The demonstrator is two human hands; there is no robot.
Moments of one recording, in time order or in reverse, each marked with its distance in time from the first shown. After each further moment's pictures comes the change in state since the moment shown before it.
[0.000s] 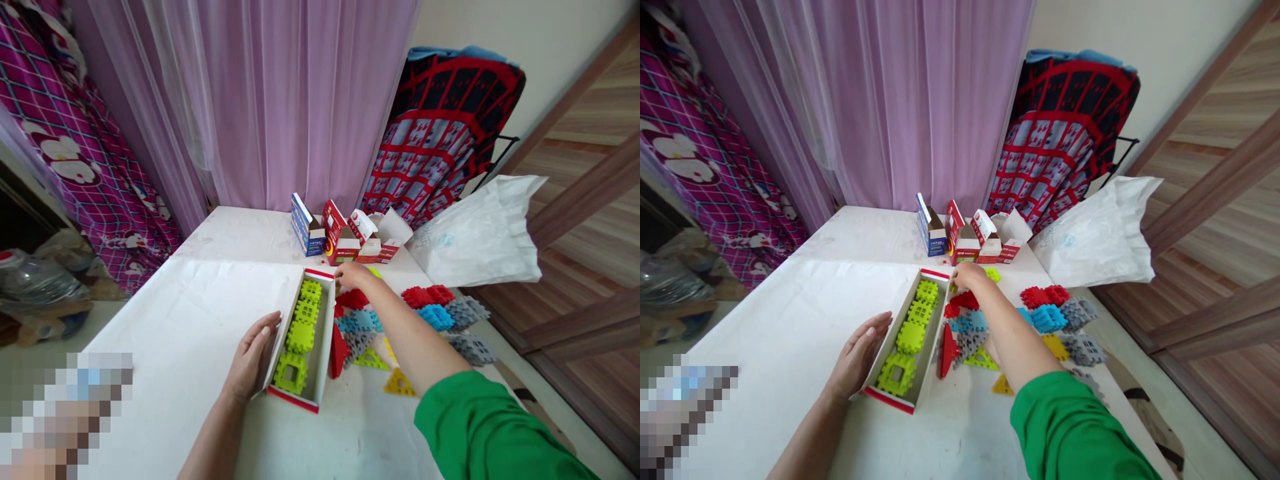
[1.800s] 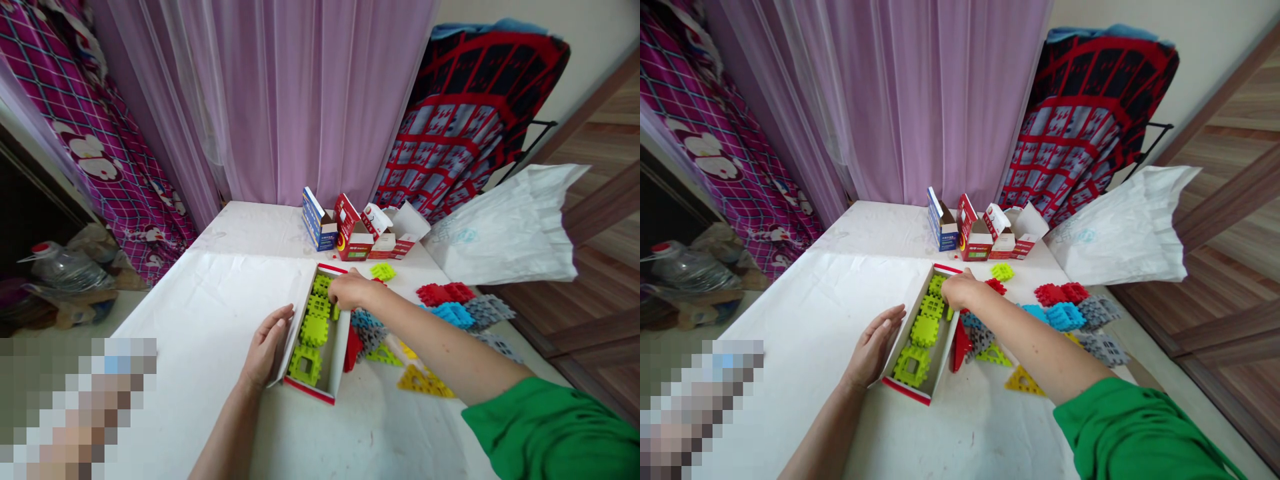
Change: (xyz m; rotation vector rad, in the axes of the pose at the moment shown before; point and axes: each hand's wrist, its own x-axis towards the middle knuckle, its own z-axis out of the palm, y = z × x) left_hand 0.001 -0.005 0.000 -0.050 0.021 0.003; right_hand -0.059 -0.077 -0.018 -0.493 -0.376 -0.353
